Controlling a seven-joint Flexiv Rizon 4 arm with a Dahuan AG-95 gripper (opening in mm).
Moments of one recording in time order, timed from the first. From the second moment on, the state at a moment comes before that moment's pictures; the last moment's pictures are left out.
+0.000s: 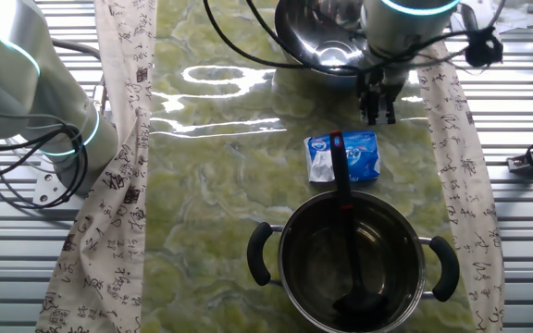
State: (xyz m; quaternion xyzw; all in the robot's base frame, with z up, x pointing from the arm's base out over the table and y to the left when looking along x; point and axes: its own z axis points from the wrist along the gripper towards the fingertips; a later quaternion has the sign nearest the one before) arm 0.531 0.007 0.181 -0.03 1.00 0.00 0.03
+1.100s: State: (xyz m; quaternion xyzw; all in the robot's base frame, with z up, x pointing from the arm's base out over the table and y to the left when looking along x) arm 0.542 0.011 0.193 -0.04 1.00 0.03 -0.04
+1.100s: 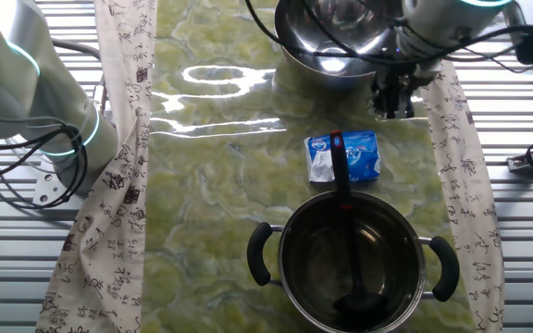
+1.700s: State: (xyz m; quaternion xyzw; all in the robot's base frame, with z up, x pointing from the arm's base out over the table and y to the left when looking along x) arm 0.539 0.009 0.197 -0.04 1.00 0.00 0.00
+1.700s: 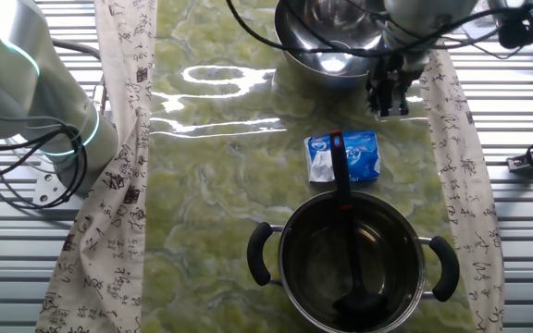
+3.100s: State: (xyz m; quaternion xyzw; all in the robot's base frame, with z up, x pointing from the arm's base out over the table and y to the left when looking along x) arm 0.533 0.002 0.215 -0.13 0.99 0.02 -0.01
